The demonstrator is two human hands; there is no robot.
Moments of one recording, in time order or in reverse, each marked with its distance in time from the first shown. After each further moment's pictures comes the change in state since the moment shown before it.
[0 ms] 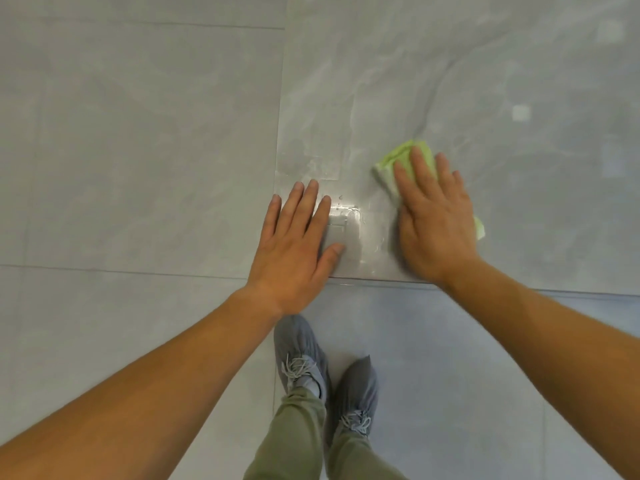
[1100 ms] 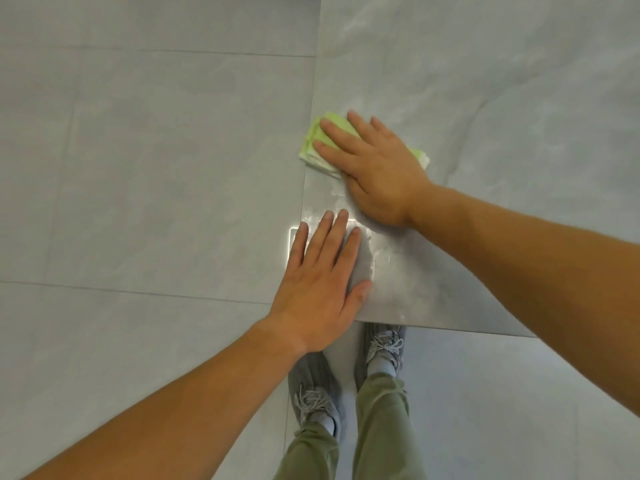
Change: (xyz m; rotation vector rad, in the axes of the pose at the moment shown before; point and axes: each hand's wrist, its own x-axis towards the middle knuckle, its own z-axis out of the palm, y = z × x) left_hand 0.015 -0.009 -0.009 0.064 -0.052 0.058; right_hand 0.150 -0.053 0.014 -0.109 -0.163 -0.458
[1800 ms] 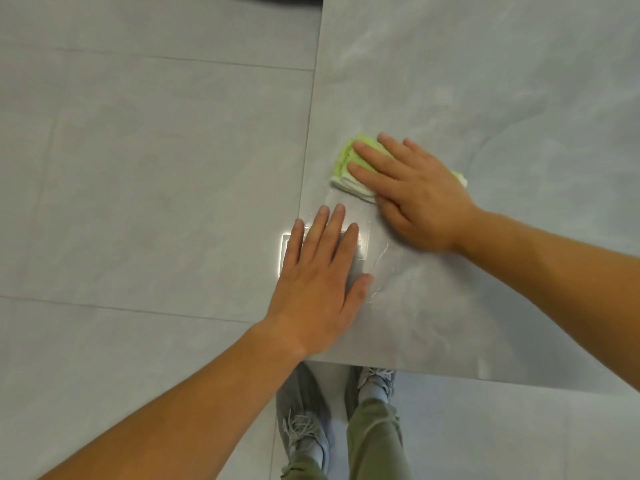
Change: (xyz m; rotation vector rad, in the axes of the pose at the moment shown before) left_hand 0.048 -0.012 -0.017 -0.091 0.049 -0.061; right_hand -0.018 0.055 -0.014 -0.037 -0.005 -0.083
